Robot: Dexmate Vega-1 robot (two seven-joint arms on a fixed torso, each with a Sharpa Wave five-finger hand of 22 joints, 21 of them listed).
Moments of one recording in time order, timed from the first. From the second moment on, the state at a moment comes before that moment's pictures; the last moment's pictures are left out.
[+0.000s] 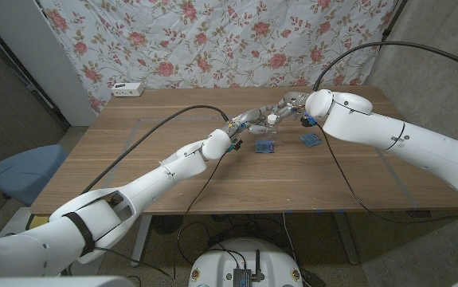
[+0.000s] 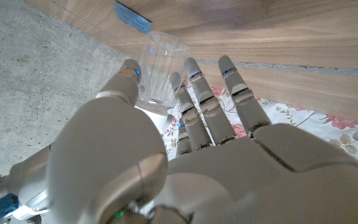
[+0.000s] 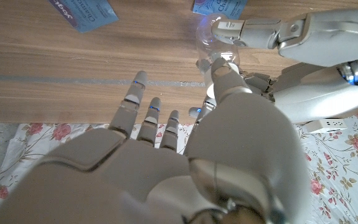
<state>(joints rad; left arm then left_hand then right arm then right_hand) 0.50 0.37 0.87 -1.27 0.26 -0.17 0.15 0.92 -0.04 0.55 -0.15 0.16 0.14 -0.08 0.18 0.17 0.90 -0.13 0.19 0.19 0.94 -0.13 0.17 0.16 0.67 0.12 0.18 0.17 -0.30 -0.87 -0.97 -2.13 -0.04 -1.07 0.21 1.03 0.14 0.35 -0.17 0.20 0.72 -0.18 0.32 0.24 0.17 -0.03 0.21 0.21 0.22 0.07 0.24 0.23 0.48 0.20 0.20 0.17</state>
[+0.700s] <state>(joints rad) 0.51 0.38 0.87 -1.28 0.26 -0.15 0.15 0.92 -0.04 0.55 -0.14 0.17 0.14 -0.08 0.18 0.17 0.90 -0.12 0.19 0.19 0.94 -0.13 0.17 0.16 0.66 0.13 0.18 0.17 -0.35 -0.87 -0.92 -2.13 -0.02 -1.03 0.19 1.10 0.17 0.39 -0.18 0.20 0.73 -0.19 0.33 0.23 0.19 -0.08 0.21 0.21 0.22 0.03 0.24 0.23 0.46 0.19 0.20 0.17</state>
